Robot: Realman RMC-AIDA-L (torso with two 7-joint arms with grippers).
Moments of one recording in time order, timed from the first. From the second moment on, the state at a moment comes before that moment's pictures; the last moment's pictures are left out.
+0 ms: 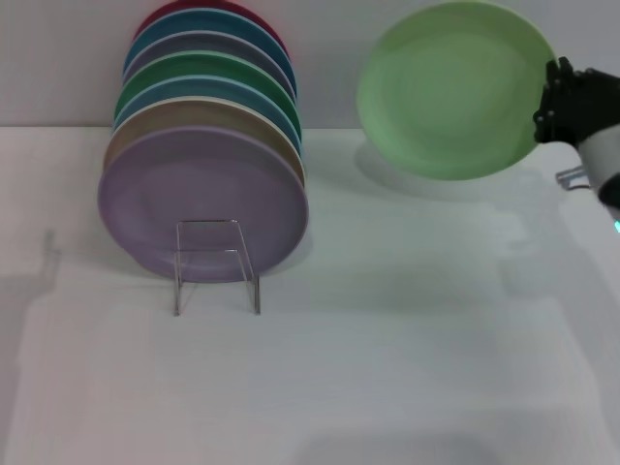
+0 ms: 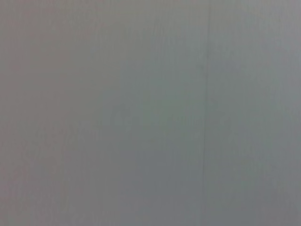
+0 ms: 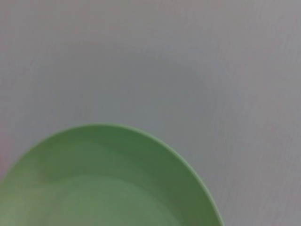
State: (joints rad) left arm -0.31 -2.07 -0.86 -0.23 2.13 1.57 -0.15; right arm 0.22 2.08 1.33 1.01 -2.61 -0.46 -0.51
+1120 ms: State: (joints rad) left arm -0.20 -2.08 -0.39 -0.30 2.13 1.71 -0.27; right arm 0.08 2.09 0.94 0.70 -2.61 -1.16 -0.28
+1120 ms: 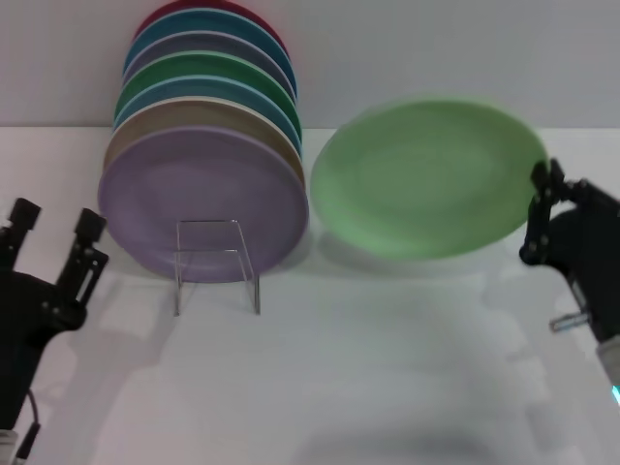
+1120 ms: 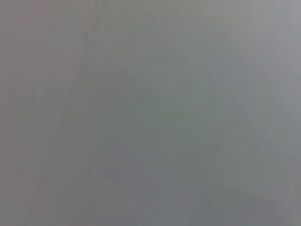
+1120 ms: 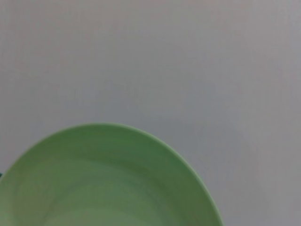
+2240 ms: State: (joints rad) left arm -0.21 -2.08 -0.25 -0.38 2.13 1.54 -0.05; right arm 0.01 2.09 0.39 0.82 -2.08 -1.33 -0.56
